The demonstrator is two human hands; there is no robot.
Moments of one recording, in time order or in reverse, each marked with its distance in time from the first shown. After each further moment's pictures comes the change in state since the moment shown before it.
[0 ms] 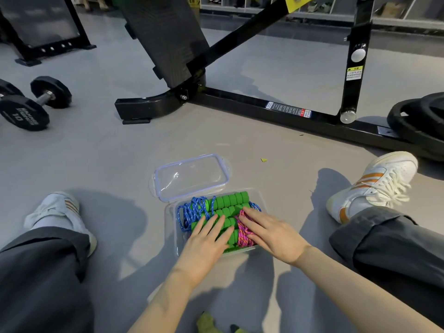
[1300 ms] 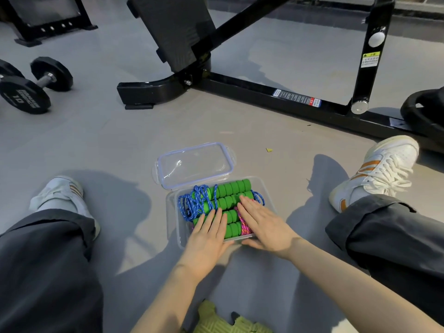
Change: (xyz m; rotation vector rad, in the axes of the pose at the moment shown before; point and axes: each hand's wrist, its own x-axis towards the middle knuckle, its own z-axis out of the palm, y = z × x) left_hand -0.009 0.013 0.016 -0.014 -0.189 -0.173; right_hand 0.010 -0.001 0.030 -0.117 -0.120 -0.077
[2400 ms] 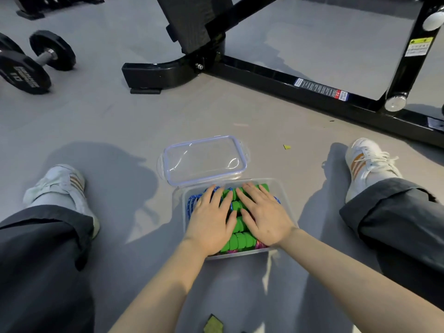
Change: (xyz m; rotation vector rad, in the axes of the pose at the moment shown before) left_hand 0.050 -0.033 -0.013 -0.215 -0.190 -0.209; right_hand 0.061 -0.002 0.002 0.233 -0.116 0.286
